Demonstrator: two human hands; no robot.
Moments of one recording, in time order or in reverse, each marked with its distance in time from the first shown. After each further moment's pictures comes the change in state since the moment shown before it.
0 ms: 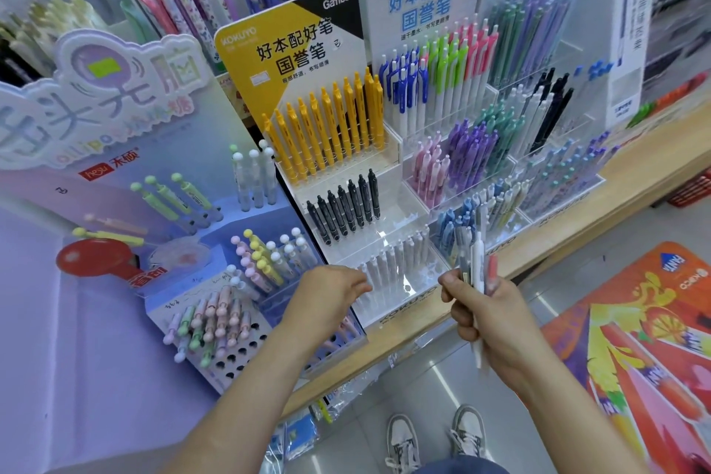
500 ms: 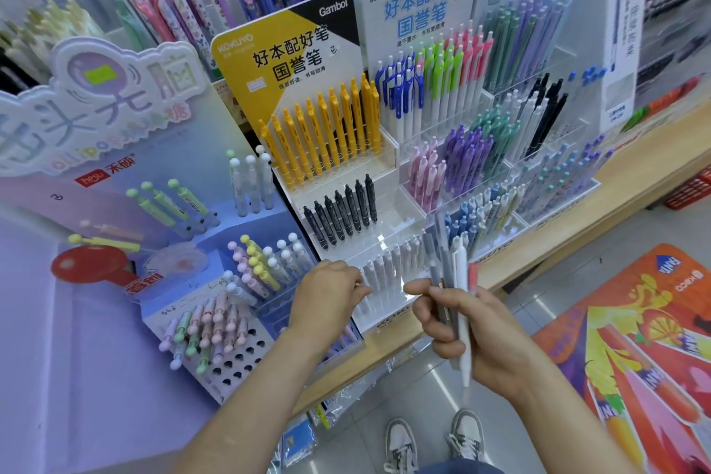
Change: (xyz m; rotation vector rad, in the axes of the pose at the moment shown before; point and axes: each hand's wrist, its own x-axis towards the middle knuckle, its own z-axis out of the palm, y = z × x) left_hand 0.008 0.004 0.009 0.167 0.099 -0.036; right_hand -0.010 -0.011 0.009 0.295 -0.364 0.228
